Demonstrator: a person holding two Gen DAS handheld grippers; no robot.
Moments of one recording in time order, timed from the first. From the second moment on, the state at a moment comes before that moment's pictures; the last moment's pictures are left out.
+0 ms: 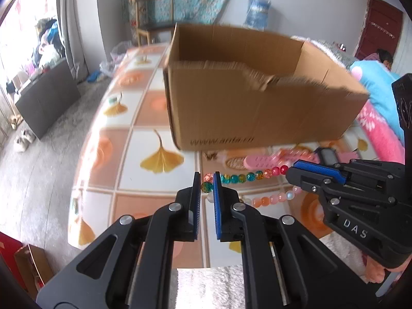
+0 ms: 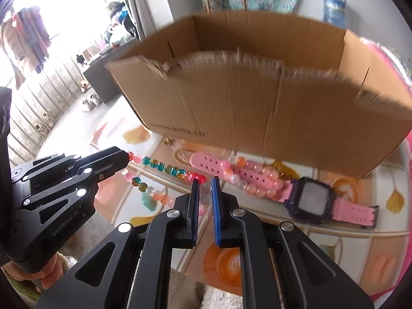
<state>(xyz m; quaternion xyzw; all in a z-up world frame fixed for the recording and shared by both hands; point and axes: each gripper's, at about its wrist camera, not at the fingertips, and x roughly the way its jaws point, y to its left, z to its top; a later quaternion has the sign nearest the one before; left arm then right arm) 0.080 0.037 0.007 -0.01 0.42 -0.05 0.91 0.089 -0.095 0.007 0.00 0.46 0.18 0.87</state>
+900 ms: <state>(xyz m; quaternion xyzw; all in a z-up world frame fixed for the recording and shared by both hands) 0.336 -0.006 0.080 0.12 0.48 -0.06 0.87 0.370 -0.099 0.043 -0.01 0.58 0.24 0.78</state>
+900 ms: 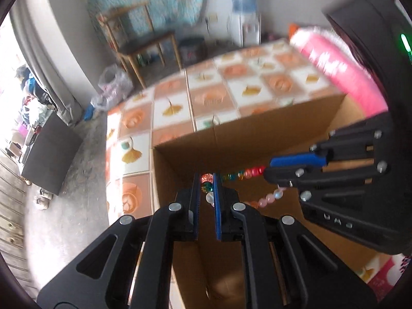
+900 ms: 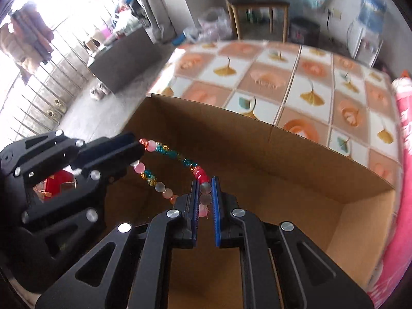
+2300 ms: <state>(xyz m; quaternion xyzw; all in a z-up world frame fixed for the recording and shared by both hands) 0.110 0.010 -0.013 0.07 0.47 -0.03 0.88 0.089 -0.232 0.001 0.07 0.49 0.15 0.85</state>
